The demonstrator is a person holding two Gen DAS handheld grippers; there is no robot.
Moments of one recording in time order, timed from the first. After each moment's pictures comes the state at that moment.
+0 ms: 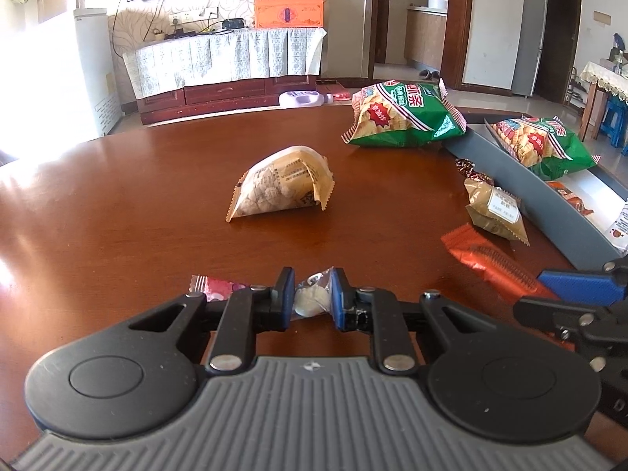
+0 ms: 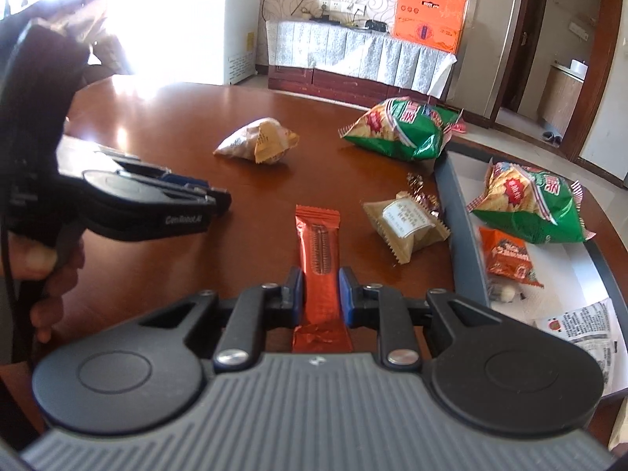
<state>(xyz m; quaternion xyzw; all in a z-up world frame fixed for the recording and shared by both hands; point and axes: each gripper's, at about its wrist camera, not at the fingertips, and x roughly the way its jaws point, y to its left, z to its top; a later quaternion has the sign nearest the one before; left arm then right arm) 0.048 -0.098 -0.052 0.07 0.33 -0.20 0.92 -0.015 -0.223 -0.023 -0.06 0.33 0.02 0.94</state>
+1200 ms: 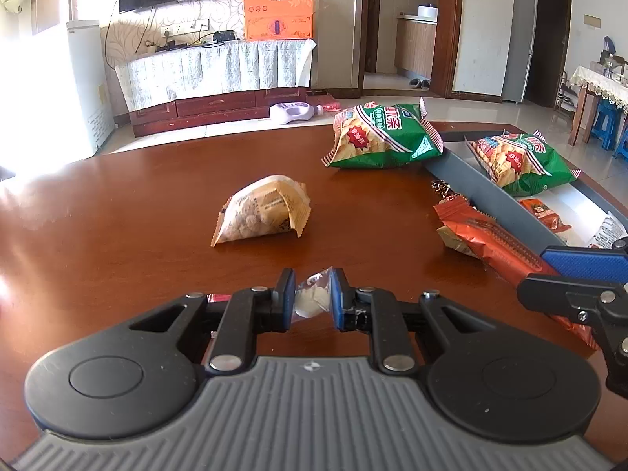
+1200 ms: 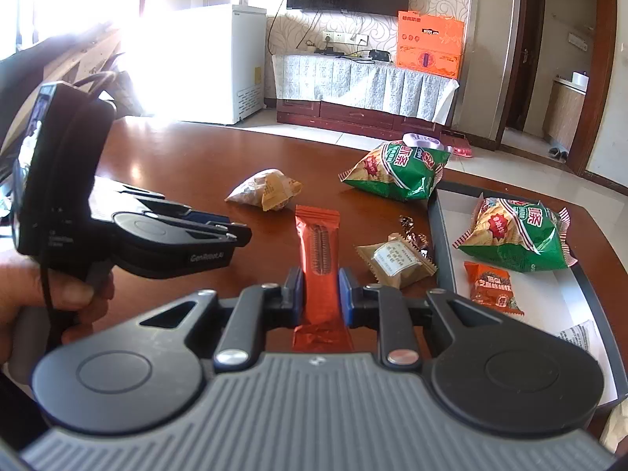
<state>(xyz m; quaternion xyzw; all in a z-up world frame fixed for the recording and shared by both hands) 0.038 -0.109 -0.032 0.07 0.31 -0.21 0.92 -0.034 -0.234 0.011 -0.04 0.29 0.04 0.96</state>
